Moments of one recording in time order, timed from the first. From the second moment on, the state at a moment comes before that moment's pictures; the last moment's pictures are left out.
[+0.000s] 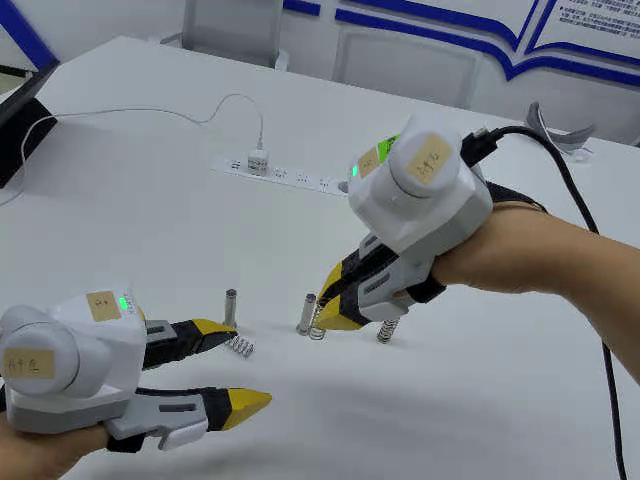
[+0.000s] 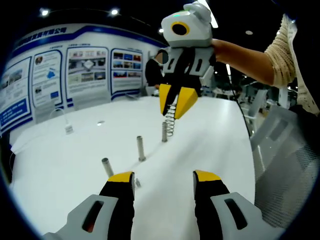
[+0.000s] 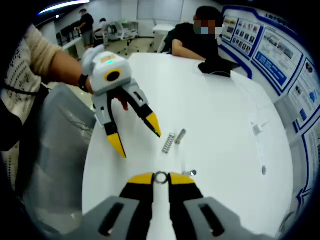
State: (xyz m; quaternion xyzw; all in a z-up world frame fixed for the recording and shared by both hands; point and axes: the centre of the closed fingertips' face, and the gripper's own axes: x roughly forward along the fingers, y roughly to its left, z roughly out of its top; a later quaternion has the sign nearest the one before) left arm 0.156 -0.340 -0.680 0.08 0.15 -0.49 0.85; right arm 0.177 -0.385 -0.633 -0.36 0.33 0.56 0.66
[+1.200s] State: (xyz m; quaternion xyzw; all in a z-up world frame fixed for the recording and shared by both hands) left arm 0.161 -0.318 -0.683 0.06 0.17 -0.46 0.87; right arm 0.231 -0.387 -0.645 -0.35 0.34 0.53 0.69
